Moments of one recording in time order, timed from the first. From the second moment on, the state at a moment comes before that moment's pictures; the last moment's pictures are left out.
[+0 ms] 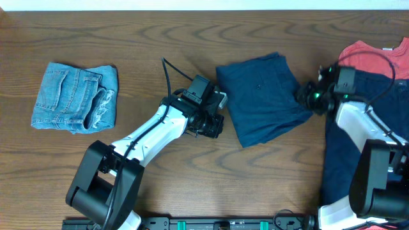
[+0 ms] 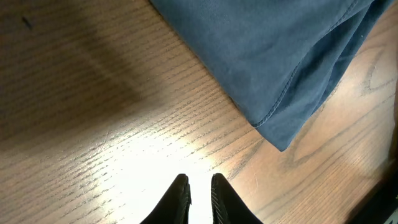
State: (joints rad) left arm -0.55 1.74 1.08 -0.58 0.42 -0.22; right arm -0.11 1.72 0.98 -0.25 -0.39 0.51
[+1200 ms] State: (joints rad) left arm -0.53 1.56 1.09 -0.58 0.42 -0.22; right arm -0.12 1.73 1.06 -0.64 -0.19 0.32
